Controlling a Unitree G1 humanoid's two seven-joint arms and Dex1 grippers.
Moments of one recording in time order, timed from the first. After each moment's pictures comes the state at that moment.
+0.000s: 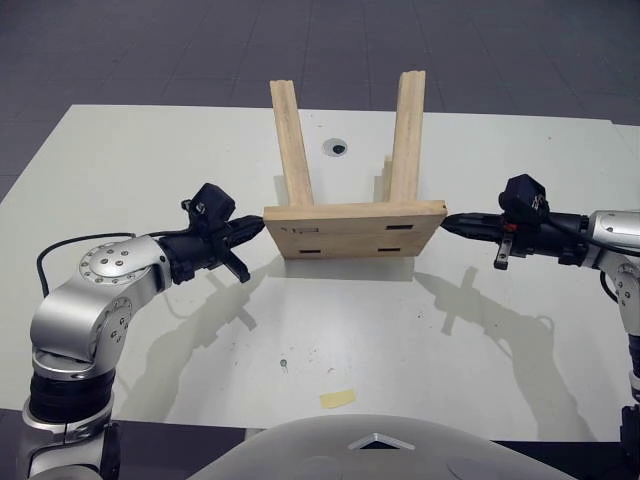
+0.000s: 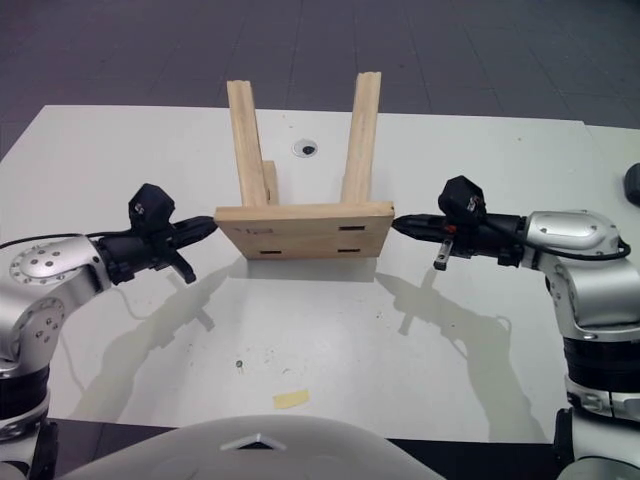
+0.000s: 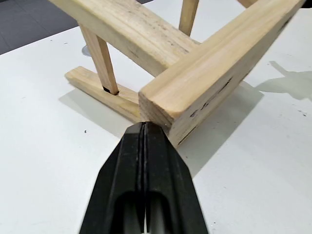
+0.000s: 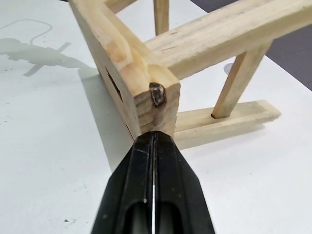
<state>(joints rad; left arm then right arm) -0.12 0.64 0.10 -0.56 -0.50 0.93 -0.59 -0.20 -0.86 -0.11 -0.27 0.42 0.59 1.16</state>
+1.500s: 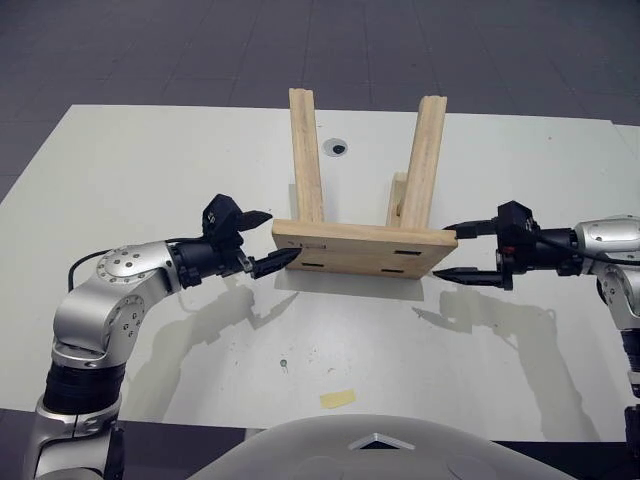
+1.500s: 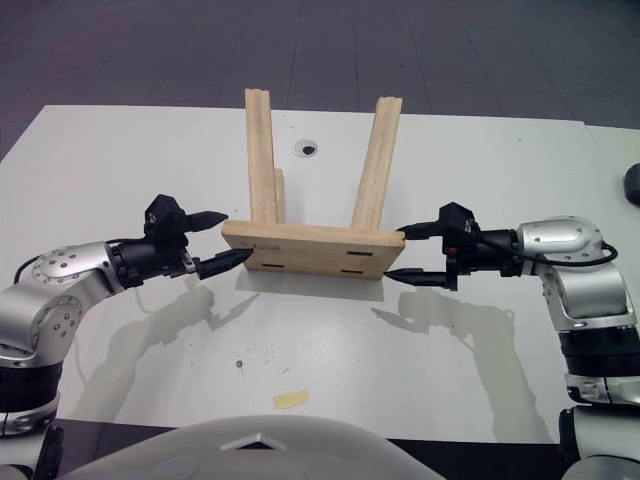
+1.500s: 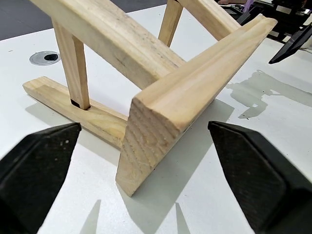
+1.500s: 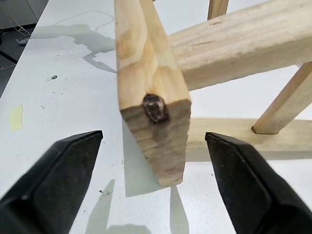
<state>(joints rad) -0.10 0.64 0.04 -0.43 -0.58 0.75 -0.78 -0.22 -0.89 0.00 -0.02 0.44 0.37 1.37</state>
